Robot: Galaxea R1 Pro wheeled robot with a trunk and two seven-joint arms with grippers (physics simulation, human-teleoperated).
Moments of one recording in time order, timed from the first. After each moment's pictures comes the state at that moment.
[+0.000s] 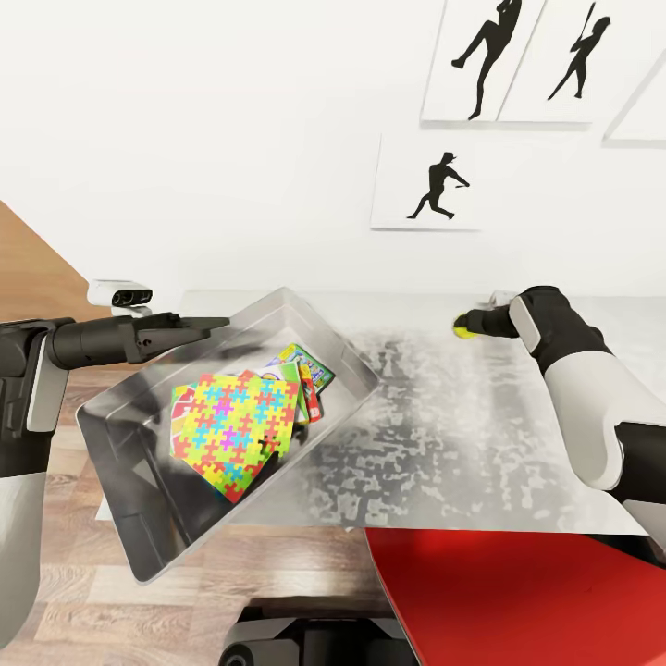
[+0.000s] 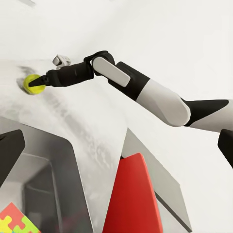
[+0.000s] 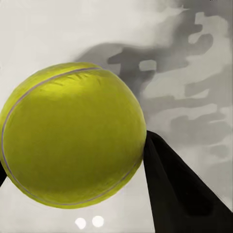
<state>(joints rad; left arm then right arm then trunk) -0.94 0.34 0.09 -1.47 0.36 1.04 -1.48 -1.42 -0.17 -0.07 -0.49 -0.05 0.81 0.07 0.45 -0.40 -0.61</state>
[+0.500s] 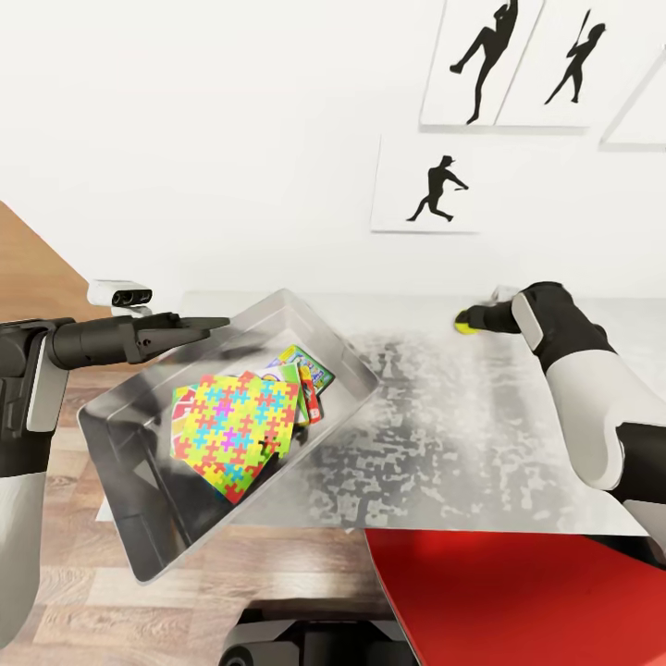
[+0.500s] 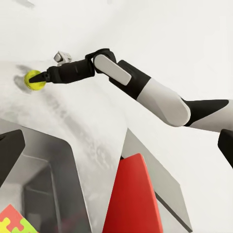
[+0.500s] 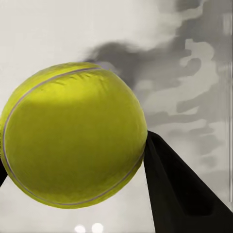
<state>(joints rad) -0.94 0.34 0.09 -1.47 0.36 1.04 -1.48 -1.42 -0.17 -0.07 -0.52 -0.05 0.81 0.07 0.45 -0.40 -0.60</state>
